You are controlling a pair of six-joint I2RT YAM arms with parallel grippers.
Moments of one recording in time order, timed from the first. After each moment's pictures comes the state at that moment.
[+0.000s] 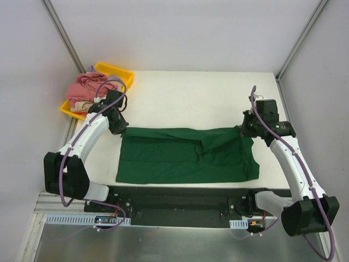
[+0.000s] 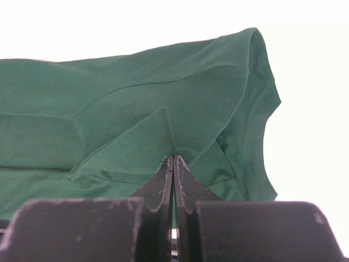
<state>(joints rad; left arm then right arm) -0.19 1.41 1.13 -0.88 -0.22 -0.74 0.17 1.11 1.03 -0.79 -0.04 0.21</state>
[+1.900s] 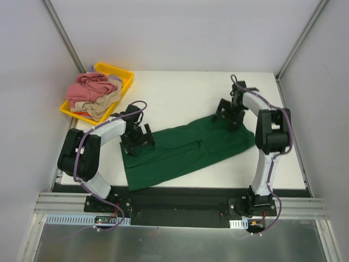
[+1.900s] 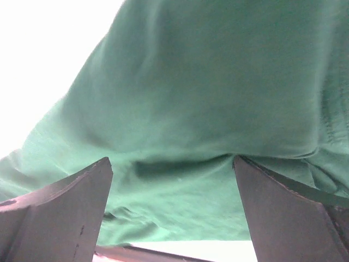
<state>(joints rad) -0.30 1.63 0.95 -0.69 0.18 -0.73 0.13 1.93 1.35 -0.81 -0.19 0.50</state>
